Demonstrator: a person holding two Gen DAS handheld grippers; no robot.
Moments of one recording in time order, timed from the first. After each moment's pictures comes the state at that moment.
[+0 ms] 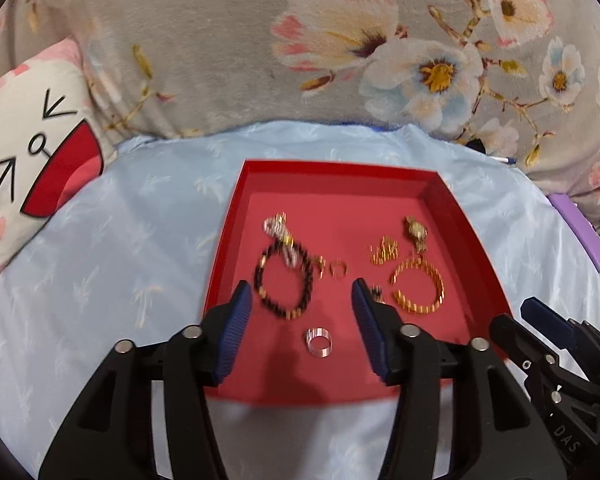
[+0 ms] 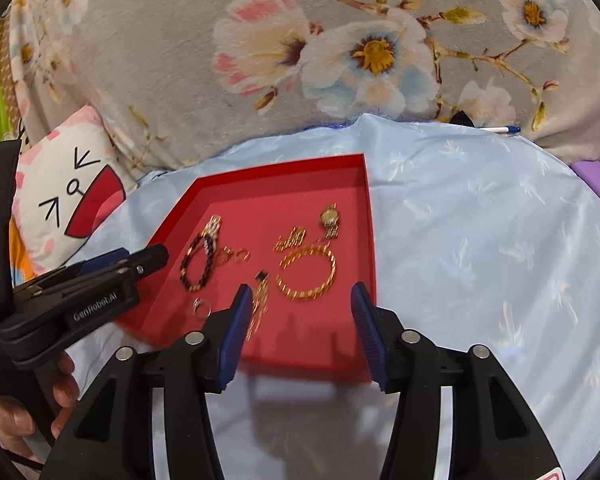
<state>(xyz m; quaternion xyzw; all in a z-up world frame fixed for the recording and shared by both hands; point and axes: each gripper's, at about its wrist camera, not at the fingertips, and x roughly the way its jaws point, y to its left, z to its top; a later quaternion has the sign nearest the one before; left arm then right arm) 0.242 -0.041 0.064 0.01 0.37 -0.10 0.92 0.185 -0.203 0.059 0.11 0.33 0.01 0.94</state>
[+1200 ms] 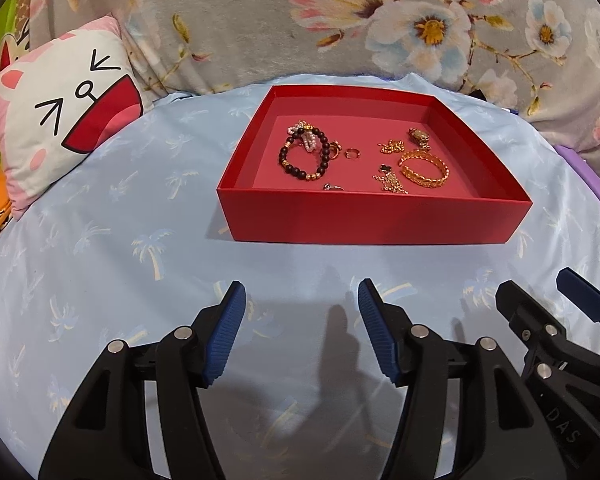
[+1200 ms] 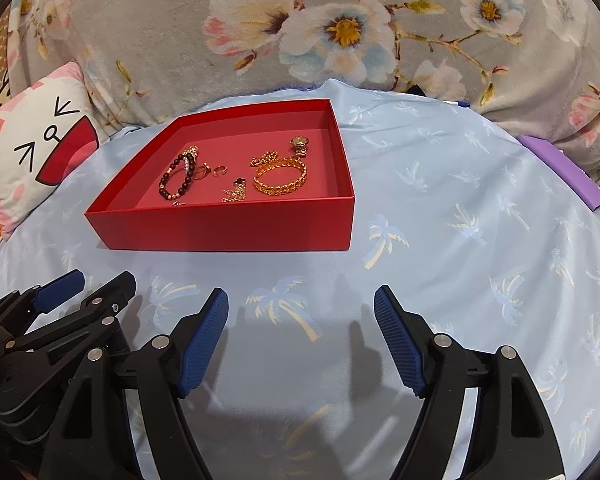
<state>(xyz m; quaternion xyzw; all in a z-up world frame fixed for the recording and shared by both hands) 0.146 -0.031 0.008 0.04 0.38 -0.06 0.92 0.116 -0.172 0.012 0.06 0.35 -0.08 0.93</state>
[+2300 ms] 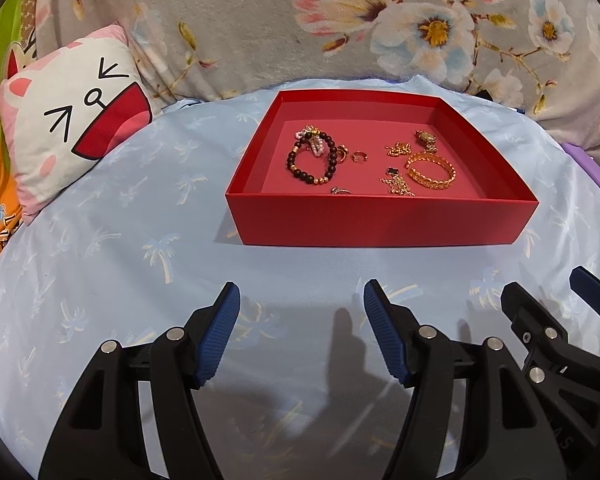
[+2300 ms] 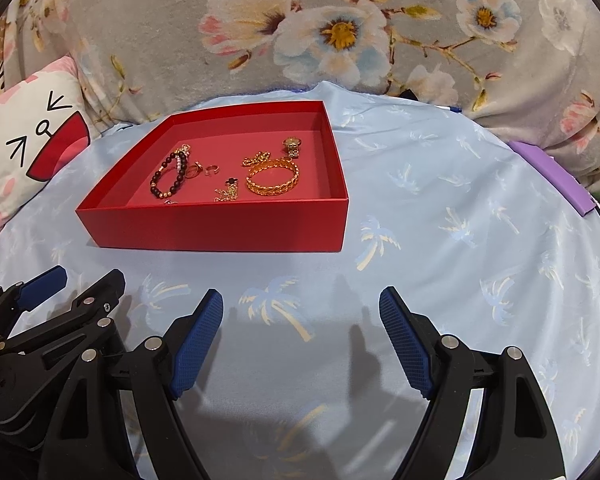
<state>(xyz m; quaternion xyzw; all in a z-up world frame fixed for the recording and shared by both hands) 0.143 -0.031 0.009 0.05 0.37 -0.04 0.93 0.114 -0.170 0.011 0.04 0.35 -0.10 0.93</state>
